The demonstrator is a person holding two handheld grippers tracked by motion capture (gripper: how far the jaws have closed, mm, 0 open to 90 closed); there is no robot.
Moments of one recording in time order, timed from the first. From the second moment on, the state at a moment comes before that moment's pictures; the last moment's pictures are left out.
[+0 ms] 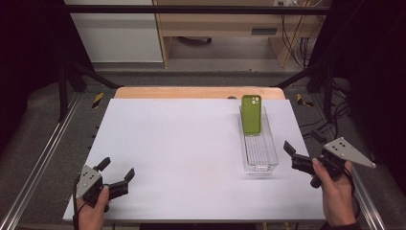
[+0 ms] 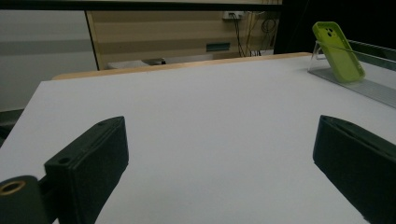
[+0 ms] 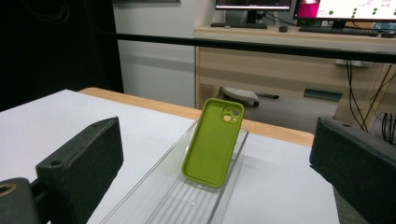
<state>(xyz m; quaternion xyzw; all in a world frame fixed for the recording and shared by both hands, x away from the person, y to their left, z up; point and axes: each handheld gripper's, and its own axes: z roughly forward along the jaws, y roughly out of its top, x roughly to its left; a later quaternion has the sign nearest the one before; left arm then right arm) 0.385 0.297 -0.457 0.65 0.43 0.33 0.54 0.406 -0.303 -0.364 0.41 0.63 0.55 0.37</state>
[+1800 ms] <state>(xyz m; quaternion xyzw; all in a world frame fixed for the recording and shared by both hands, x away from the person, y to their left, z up) 0.380 0.296 -0.455 0.65 0.40 0.33 0.55 0.379 -0.302 -0.447 0.41 0.61 0.57 0.37</state>
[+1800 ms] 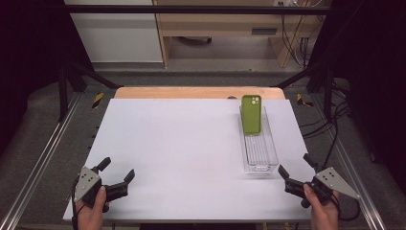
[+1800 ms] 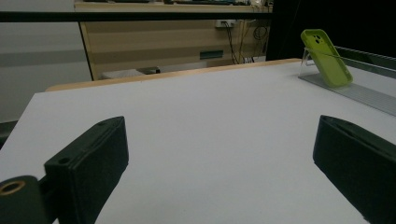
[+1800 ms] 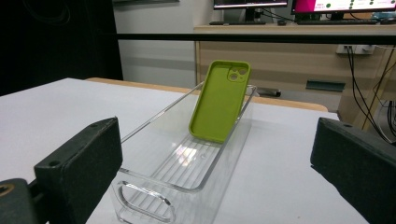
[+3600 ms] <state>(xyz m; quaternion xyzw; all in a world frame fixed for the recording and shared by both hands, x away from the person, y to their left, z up) 0.378 0.293 -0.454 0.65 0.39 0.33 0.57 0.416 -0.250 -0.453 0.38 0.63 0.59 0.32</state>
